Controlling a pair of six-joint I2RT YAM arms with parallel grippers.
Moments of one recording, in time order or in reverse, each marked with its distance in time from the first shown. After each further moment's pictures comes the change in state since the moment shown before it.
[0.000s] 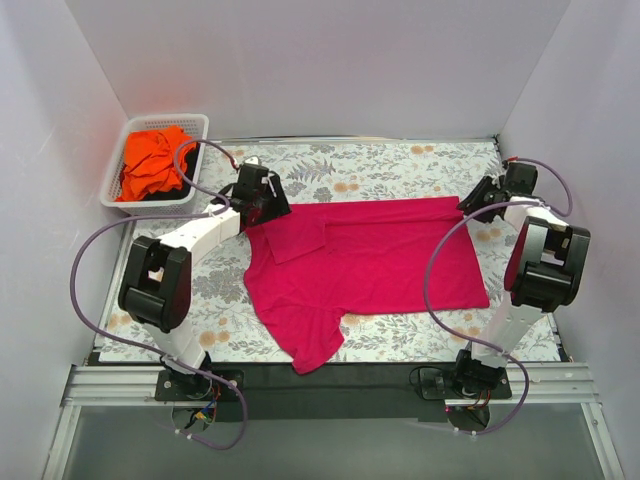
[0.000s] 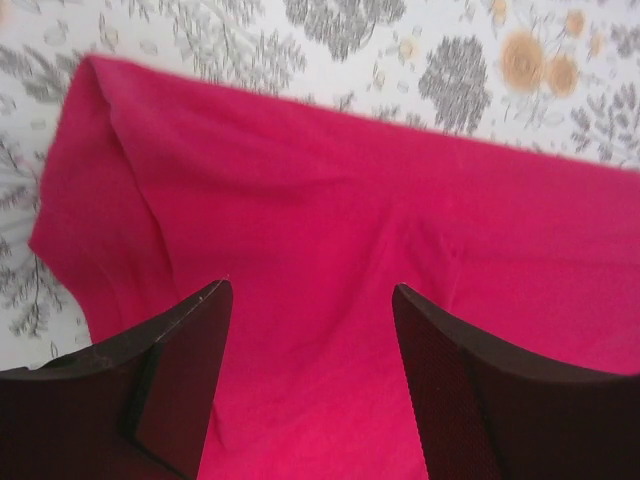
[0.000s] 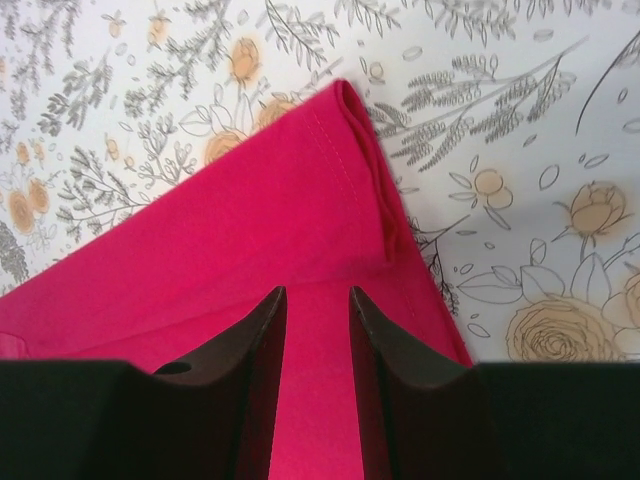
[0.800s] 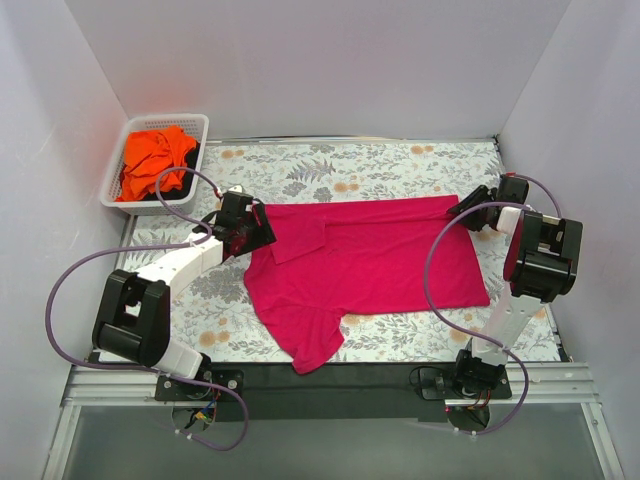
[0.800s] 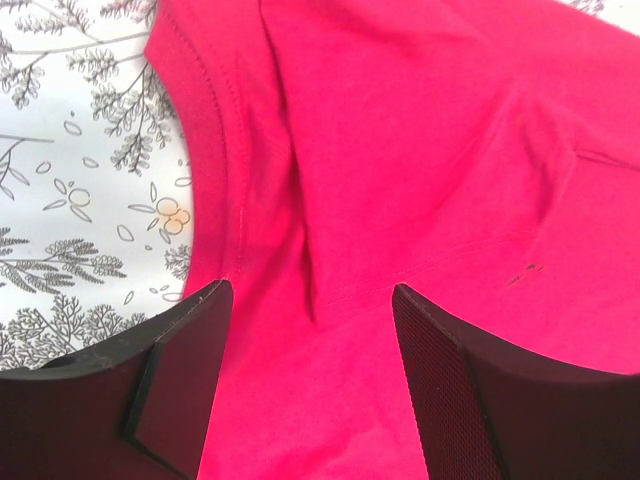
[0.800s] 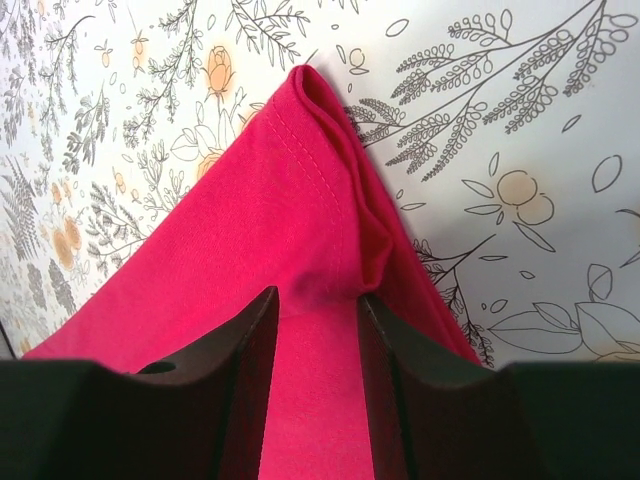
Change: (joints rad) left arm 0.013 -0.250 -0.294 -0.048 0.008 -0.019; right arm 0.000 0.091 -0.103 0.217 -0.048 0.204
